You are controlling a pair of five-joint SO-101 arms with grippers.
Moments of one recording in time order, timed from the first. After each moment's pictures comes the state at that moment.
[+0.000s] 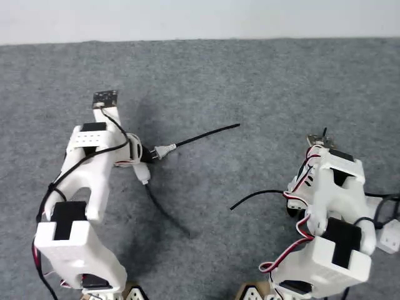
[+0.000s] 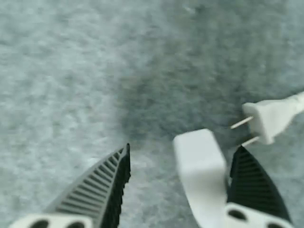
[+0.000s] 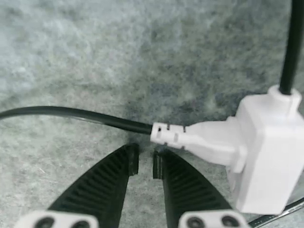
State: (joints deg) left arm -7.0 14.5 20.6 60.4 9.8; right arm 19.1 5.5 35.3 65.9 12.6
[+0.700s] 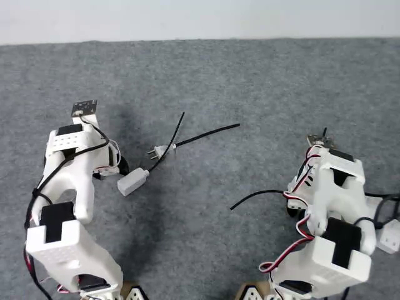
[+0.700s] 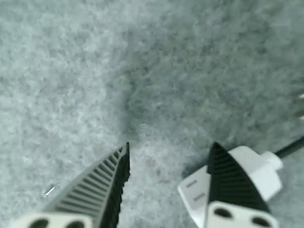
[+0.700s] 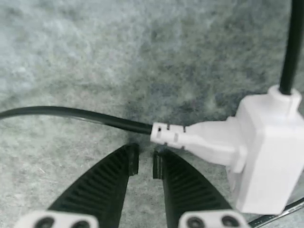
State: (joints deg) left arm -15.1 13.8 20.6 67.8 3.6; right arm 19.1 5.5 35.3 65.9 12.6
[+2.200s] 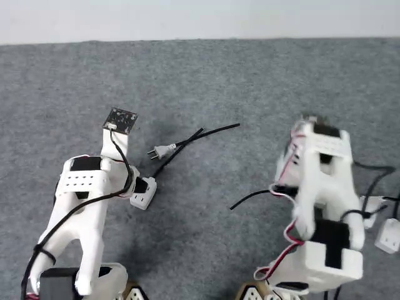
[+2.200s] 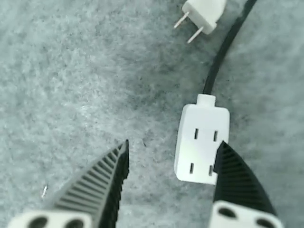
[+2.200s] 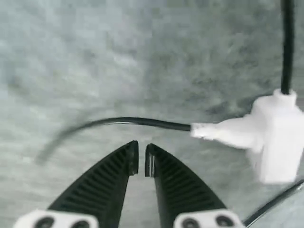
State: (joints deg) left arm -5.5 -18.2 48.2 59.1 -14.1; right arm 5.7 2.6 18.1 80.8 -7.8
